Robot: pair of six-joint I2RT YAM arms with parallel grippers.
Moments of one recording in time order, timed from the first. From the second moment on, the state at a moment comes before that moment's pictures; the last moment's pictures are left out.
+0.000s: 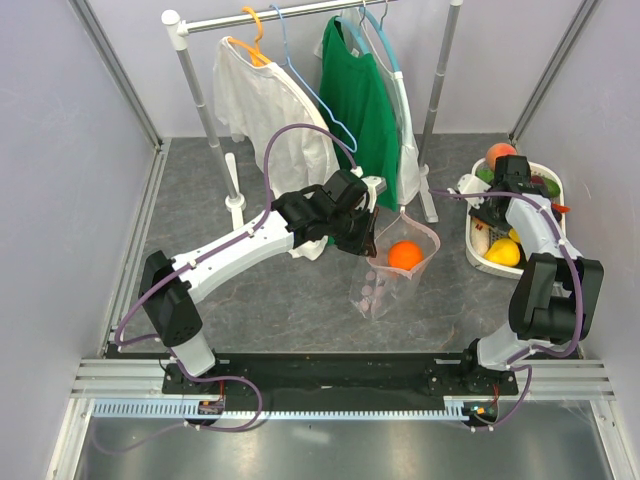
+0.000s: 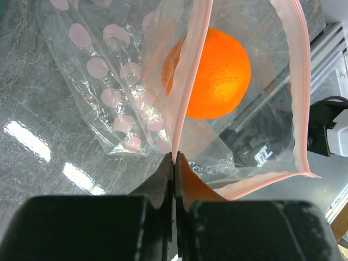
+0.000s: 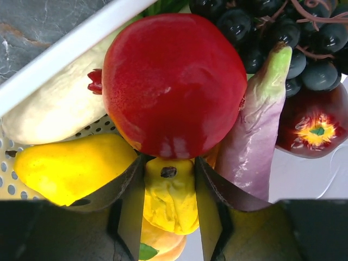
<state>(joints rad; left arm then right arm) -0.92 1.69 1.59 -0.70 0.20 -0.50 -0.17 1.58 1.20 -0.68 0.16 -1.12</state>
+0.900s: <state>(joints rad) -0.92 1.69 1.58 -0.70 0.22 -0.50 -0.24 1.44 1.83 -1.13 -0.55 -0.72</state>
